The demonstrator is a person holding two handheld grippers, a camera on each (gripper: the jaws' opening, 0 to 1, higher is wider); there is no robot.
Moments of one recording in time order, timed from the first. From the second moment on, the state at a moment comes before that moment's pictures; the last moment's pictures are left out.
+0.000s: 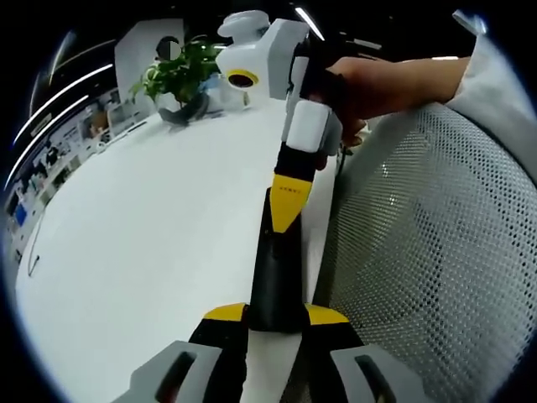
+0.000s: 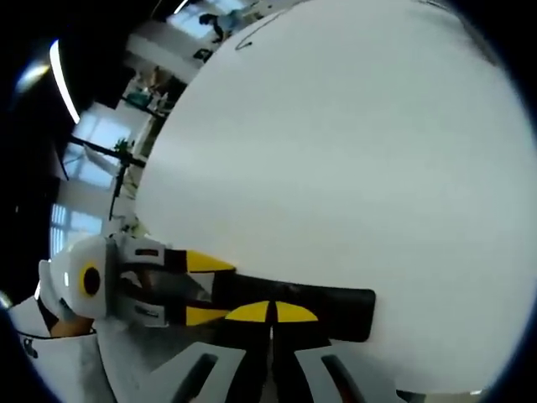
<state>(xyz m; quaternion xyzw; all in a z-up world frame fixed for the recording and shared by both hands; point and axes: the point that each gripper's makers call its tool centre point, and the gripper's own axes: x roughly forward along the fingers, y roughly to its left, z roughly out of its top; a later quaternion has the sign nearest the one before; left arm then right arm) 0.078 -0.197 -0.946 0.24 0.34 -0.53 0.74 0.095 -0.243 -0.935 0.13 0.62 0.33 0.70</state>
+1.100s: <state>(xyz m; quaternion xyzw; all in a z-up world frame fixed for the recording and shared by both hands) 0.079 -0.198 -0.946 0.23 0.34 -0.53 0.74 0.088 -0.248 -0.933 0.14 0.64 0.32 0.68</state>
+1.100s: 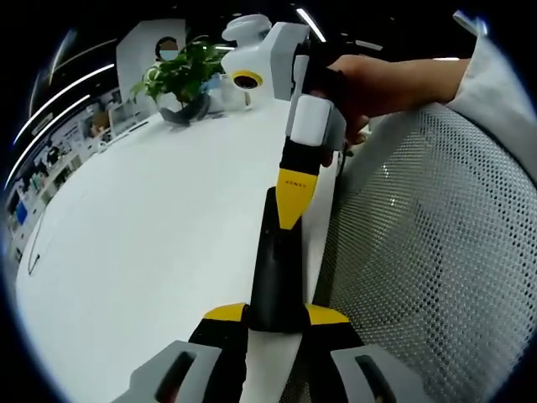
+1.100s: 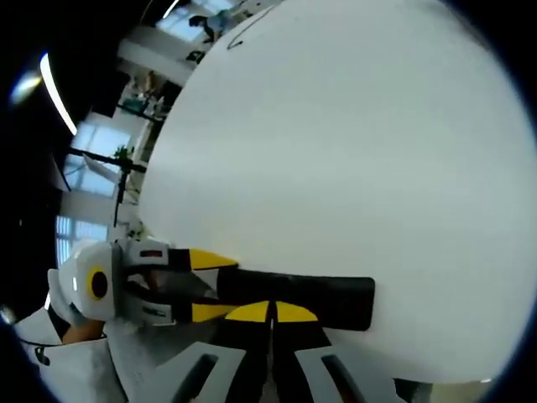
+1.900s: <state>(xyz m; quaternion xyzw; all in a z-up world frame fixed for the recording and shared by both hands) 0.079 -0.198 -0.946 0.23 0.34 -0.53 0.74 0.084 -0.246 -0.939 0.12 0.64 0.33 0.68</state>
